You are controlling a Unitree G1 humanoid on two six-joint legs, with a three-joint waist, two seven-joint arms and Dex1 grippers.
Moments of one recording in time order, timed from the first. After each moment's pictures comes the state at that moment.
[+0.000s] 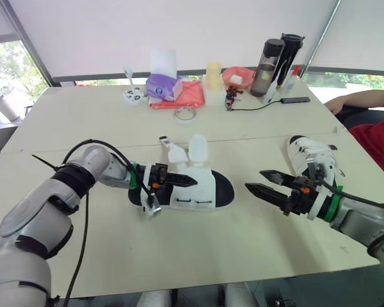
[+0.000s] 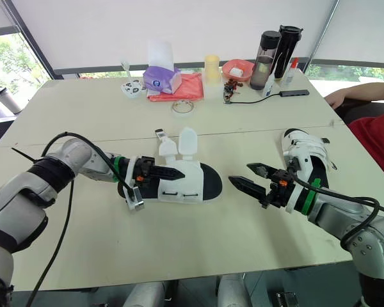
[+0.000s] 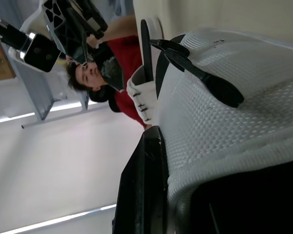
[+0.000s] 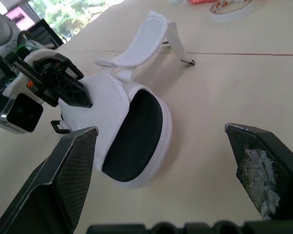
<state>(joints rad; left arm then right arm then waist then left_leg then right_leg) -1.07 0.72 -0.84 0.66 1.39 -1.23 0.78 -0.06 -0.78 -0.32 -0.48 1.03 0.88 0.58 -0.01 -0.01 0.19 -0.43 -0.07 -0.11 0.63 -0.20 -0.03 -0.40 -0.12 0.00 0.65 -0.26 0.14</state>
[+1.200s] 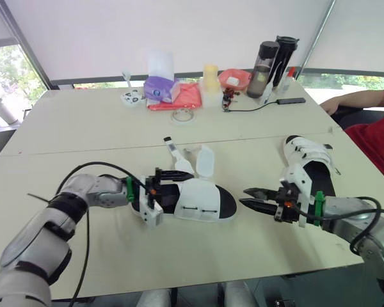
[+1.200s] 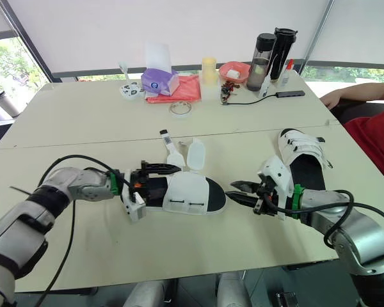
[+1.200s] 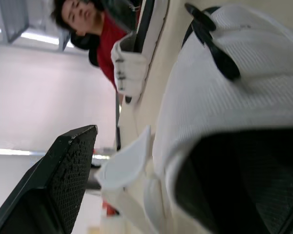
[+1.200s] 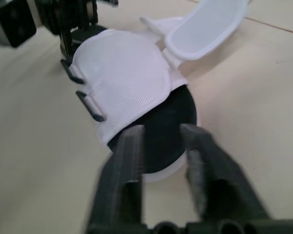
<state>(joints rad) -0.74 0.76 -0.58 0.69 0.76 -1.27 0.12 -0.09 -0.82 -0.04 -0.45 0.62 0.64 0.83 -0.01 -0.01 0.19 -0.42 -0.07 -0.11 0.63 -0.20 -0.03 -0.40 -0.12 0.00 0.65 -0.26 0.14</state>
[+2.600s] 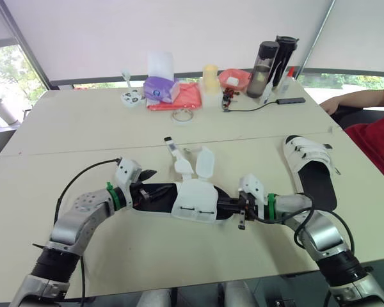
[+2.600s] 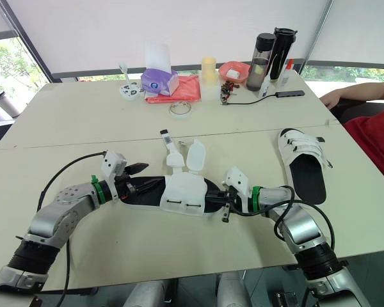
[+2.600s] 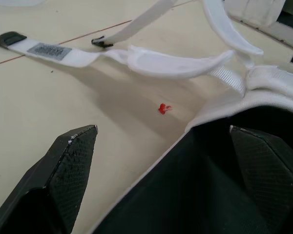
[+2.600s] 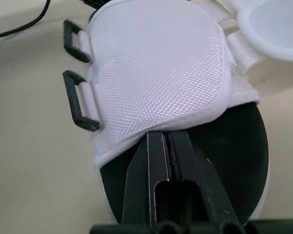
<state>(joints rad) -0.27 0.58 -0.10 -0.01 -0.53 0.36 -0.69 -0.28 -0.58 0.22 -0.07 0.30 0.31 1.03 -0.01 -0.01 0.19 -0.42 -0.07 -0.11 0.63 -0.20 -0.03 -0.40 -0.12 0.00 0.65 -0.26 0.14</state>
